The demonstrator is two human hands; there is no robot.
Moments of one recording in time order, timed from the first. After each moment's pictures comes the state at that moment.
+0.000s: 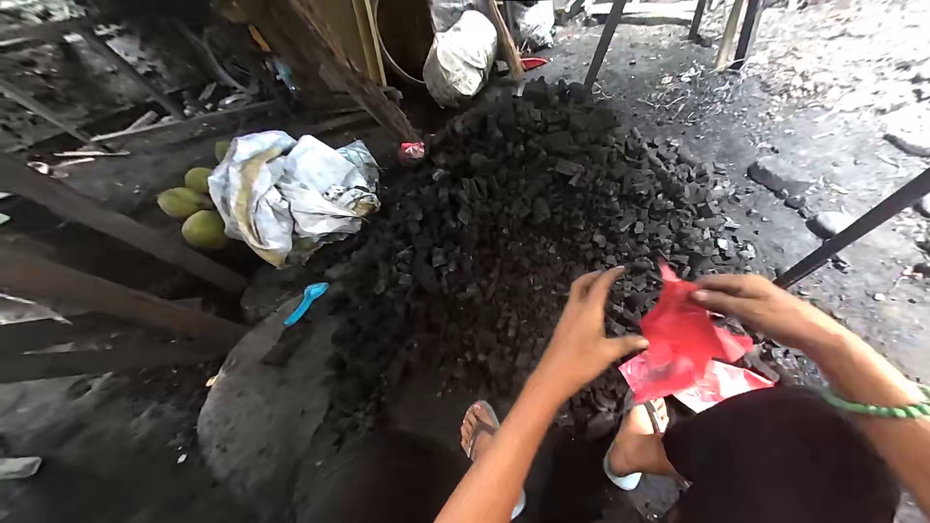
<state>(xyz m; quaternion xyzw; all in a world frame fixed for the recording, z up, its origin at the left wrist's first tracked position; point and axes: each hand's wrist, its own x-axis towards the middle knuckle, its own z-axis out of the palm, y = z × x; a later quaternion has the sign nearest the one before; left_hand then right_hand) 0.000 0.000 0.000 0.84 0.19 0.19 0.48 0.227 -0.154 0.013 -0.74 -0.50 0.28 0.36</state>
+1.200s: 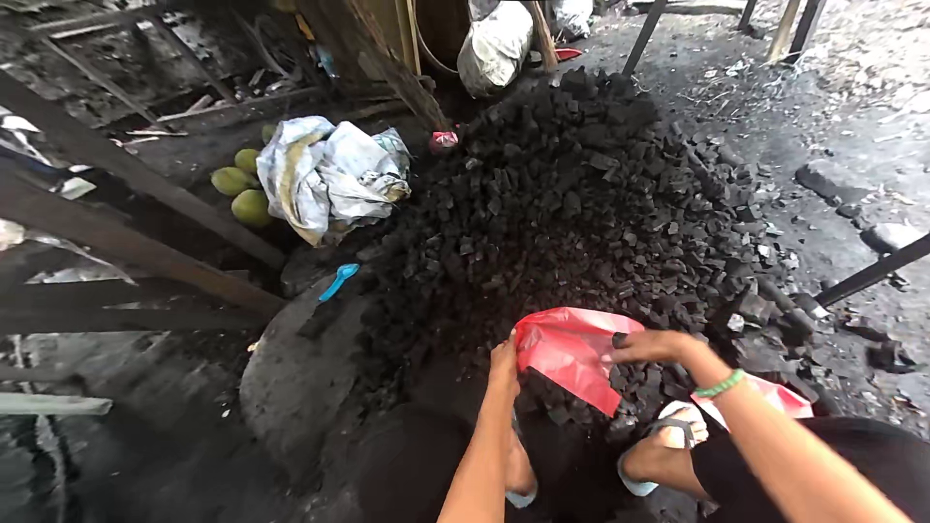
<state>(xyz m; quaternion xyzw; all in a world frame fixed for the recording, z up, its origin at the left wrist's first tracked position) -0.080 0.062 -0.133 0.36 0.62 0.24 0.65 0.162 -0.048 -0.100 -0.70 -0.47 0.53 0.03</state>
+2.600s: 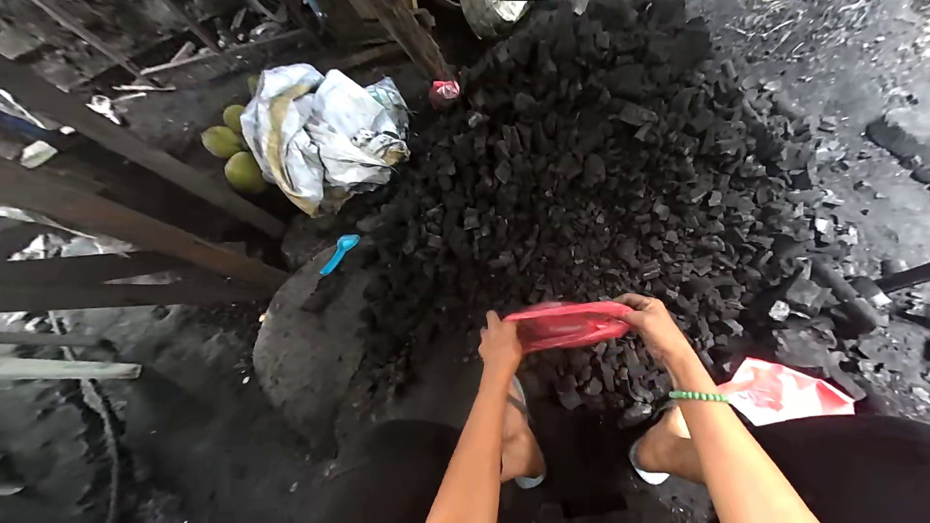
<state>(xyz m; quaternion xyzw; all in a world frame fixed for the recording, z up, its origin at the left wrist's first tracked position) -0.090 0.103 -0.142 0.74 0.60 -0.09 0.29 0.122 -0.036 -0.146 -0.65 -0.29 0.45 0.54</state>
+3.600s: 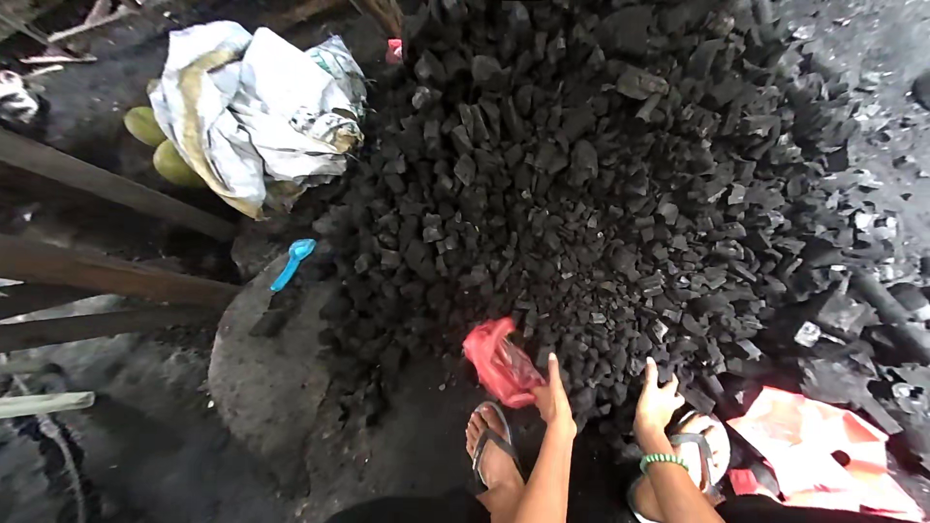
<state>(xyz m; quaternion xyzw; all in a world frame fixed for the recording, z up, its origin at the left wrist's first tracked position) 0.003 0.031 -0.272 0.29 0.77 0.13 0.55 0.110 -0.052 -0.298 -0.87 0.15 0.25 0.39</state>
